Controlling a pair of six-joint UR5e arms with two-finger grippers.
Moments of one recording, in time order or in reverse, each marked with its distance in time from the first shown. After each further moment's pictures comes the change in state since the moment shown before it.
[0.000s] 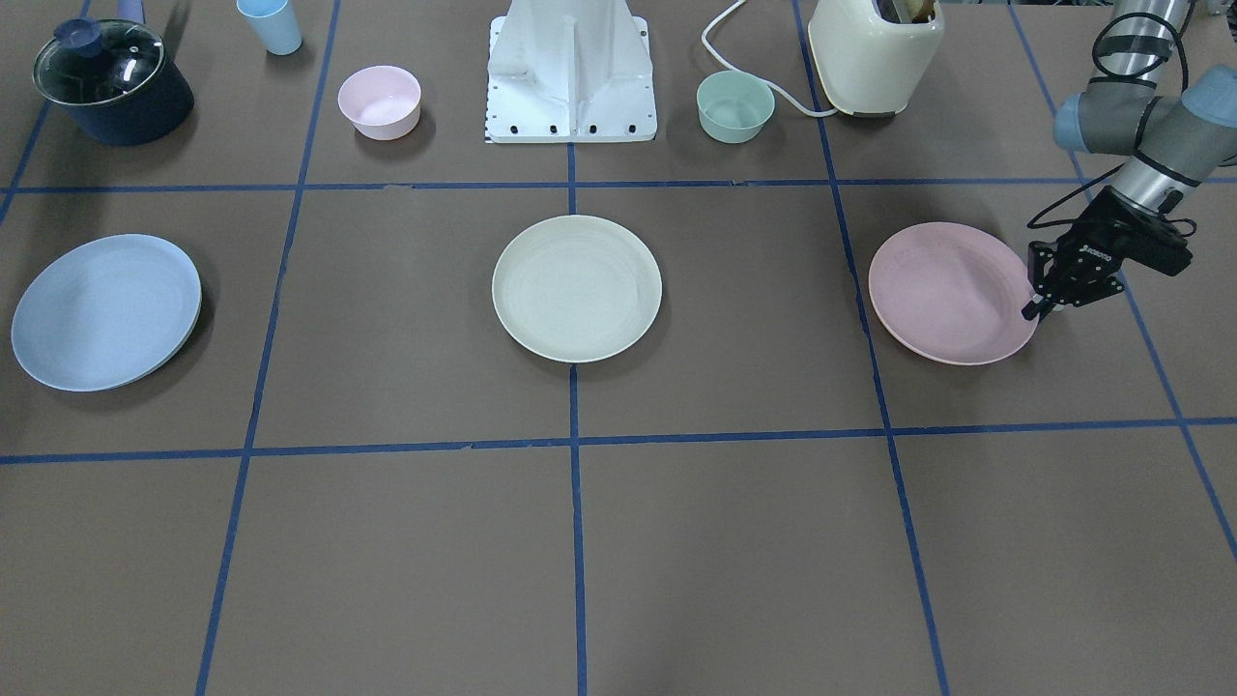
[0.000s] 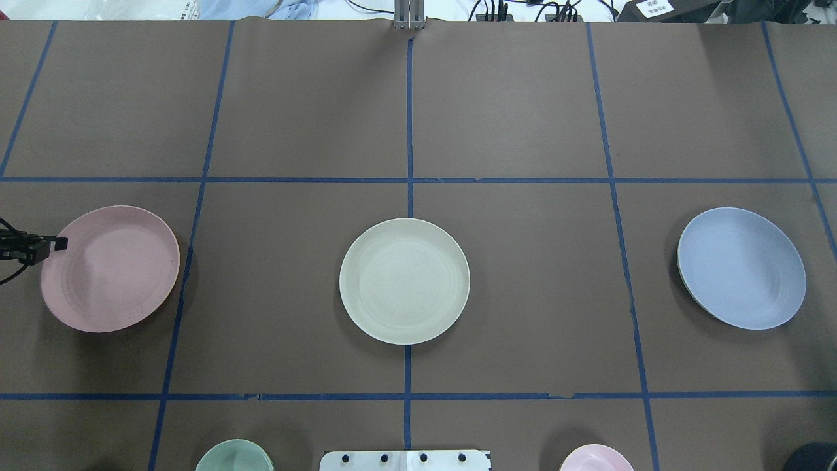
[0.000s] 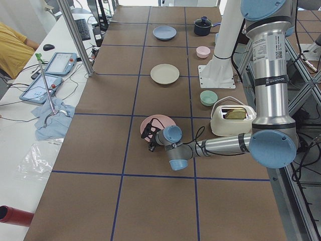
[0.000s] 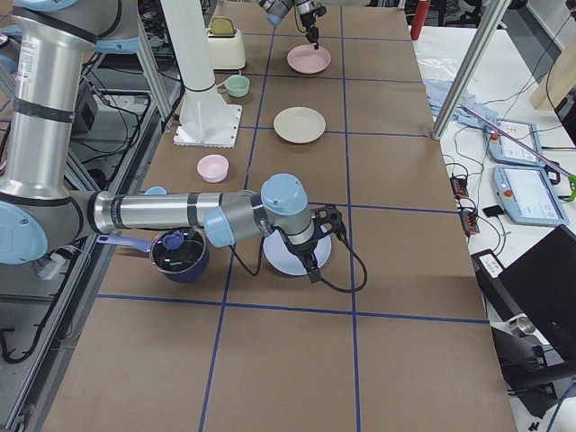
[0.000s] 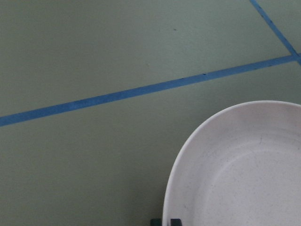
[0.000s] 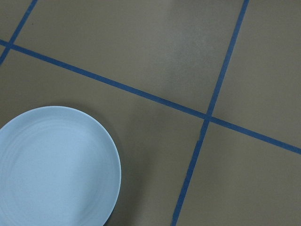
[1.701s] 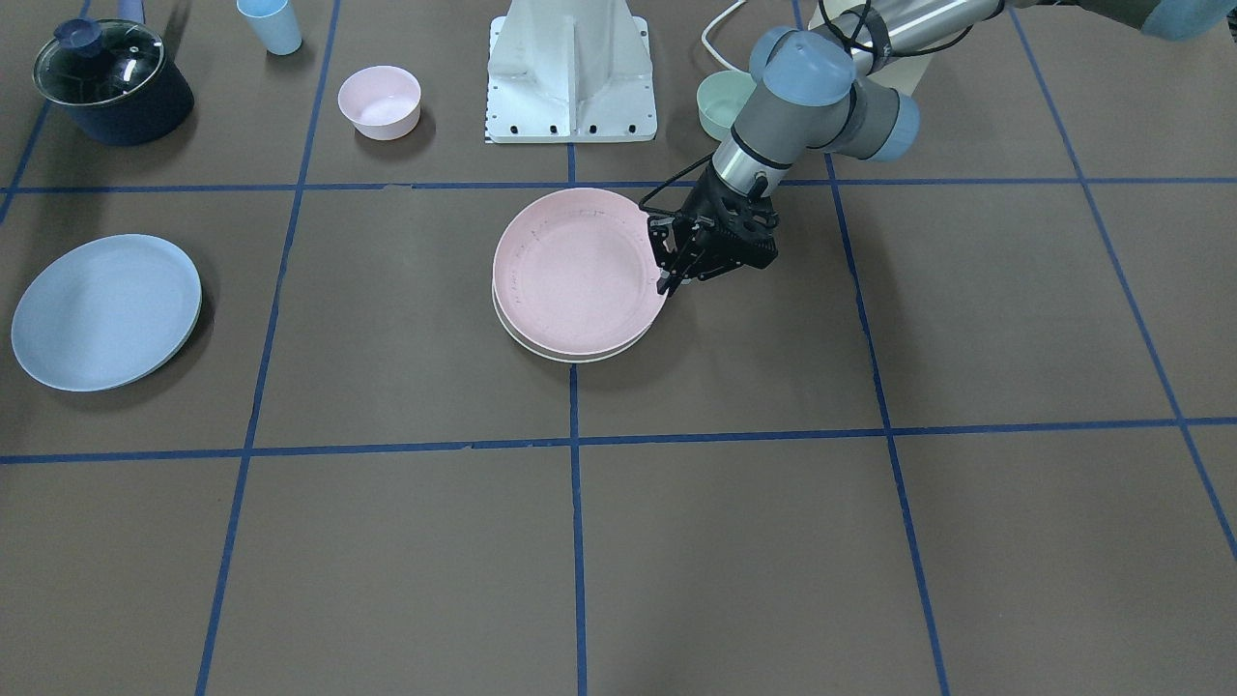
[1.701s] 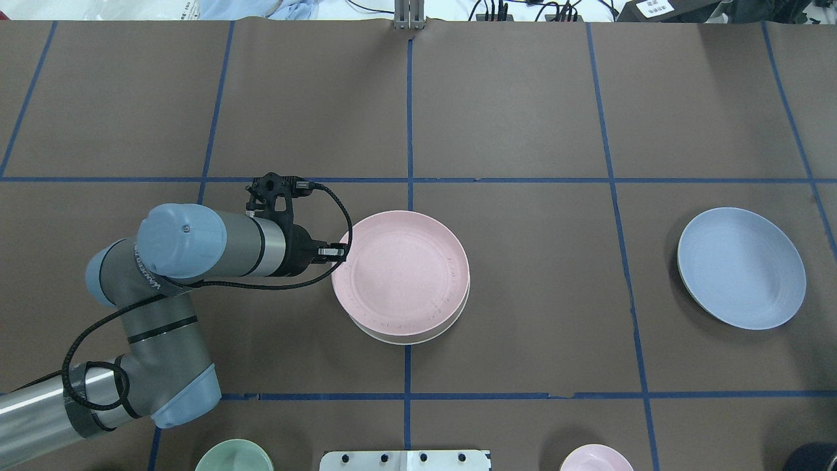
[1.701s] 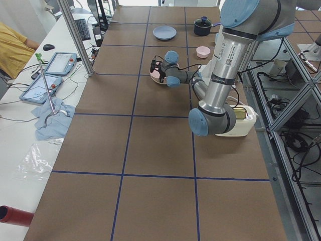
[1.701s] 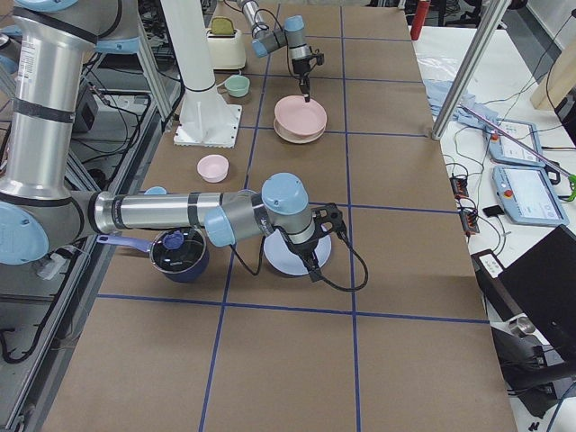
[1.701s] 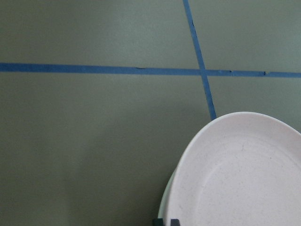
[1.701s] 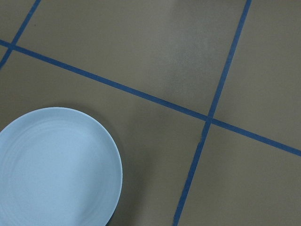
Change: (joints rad) left arm 0.439 -0.561 -0.299 0.810 0.271 -0.450; right arm 0.000 0.004 0.001 0.000 0.002 -0.001
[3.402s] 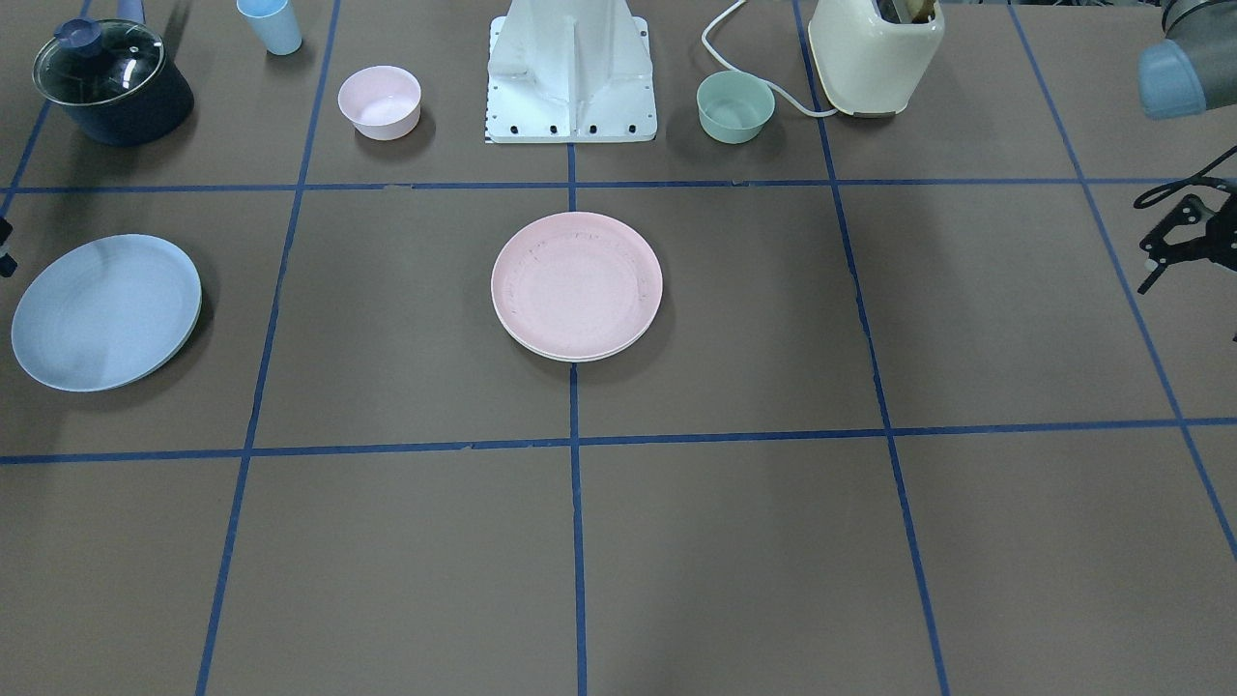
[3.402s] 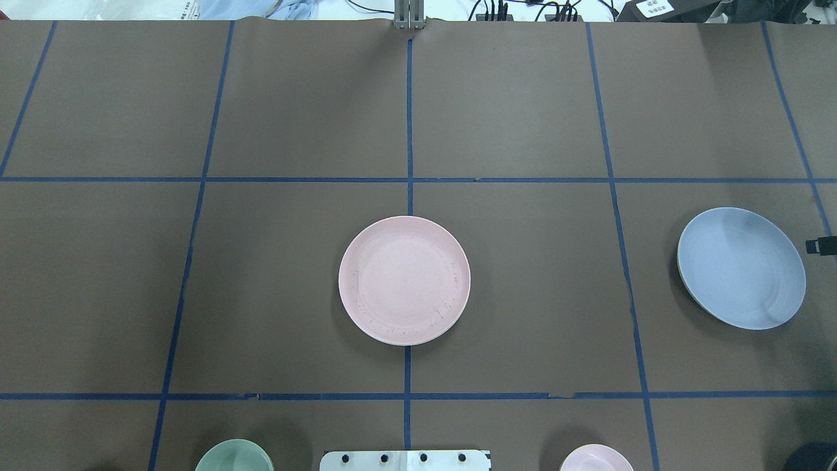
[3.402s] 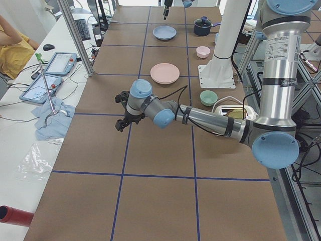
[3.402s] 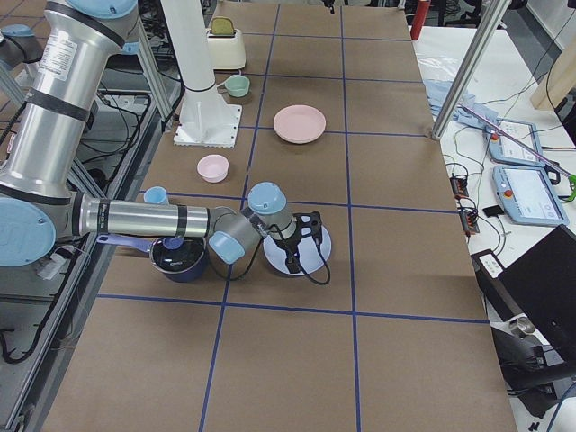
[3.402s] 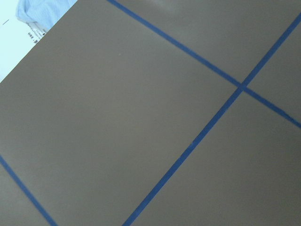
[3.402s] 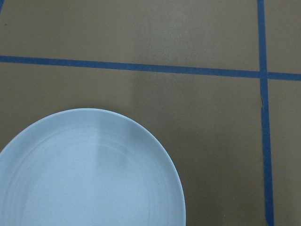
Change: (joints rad) left arm -0.830 0.432 -0.066 0.171 -0.460 1.481; right arm -0.431 -0.111 -0.125 0.590 -0.266 0.787
